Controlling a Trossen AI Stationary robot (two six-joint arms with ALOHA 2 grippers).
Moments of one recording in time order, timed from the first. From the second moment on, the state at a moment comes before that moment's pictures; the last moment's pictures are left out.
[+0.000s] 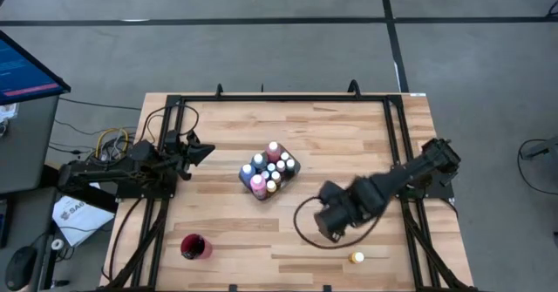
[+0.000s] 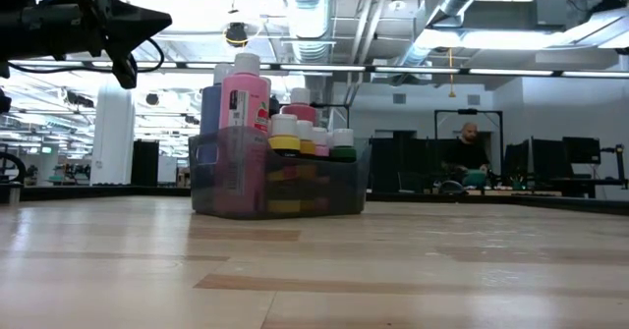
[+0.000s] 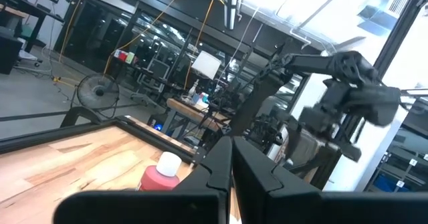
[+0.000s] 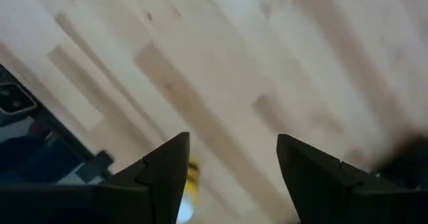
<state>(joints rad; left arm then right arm) 0.10 0.09 0.01 0.35 -0.10 -0.45 0.53 1.81 1.87 -1.57 0.13 1.17</state>
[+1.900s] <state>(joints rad) 0.10 0.09 0.01 0.37 -0.10 -0.45 0.68 1.81 1.45 -1.13 -0.16 1.51</state>
